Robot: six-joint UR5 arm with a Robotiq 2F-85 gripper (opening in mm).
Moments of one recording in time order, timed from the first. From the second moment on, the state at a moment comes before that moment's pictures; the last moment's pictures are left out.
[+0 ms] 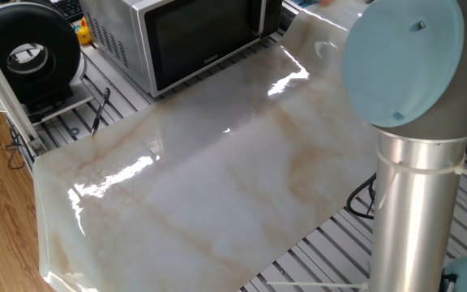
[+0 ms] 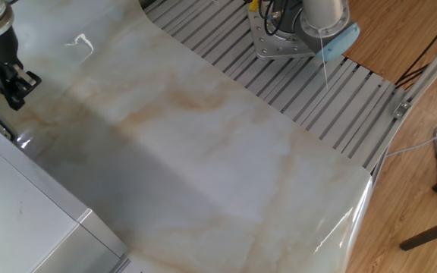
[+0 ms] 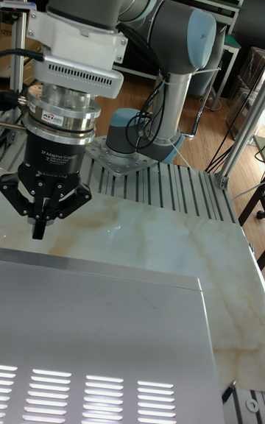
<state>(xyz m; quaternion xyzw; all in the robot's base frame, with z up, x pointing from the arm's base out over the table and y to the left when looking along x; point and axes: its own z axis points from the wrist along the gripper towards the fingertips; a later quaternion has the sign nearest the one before) 0.707 -0.140 0.246 -0.11 0.99 -0.03 0.07</state>
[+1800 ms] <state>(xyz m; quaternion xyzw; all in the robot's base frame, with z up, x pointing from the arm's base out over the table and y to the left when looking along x) 0.666 -0.093 0.237 -0.10 0.99 -0.01 0.07</state>
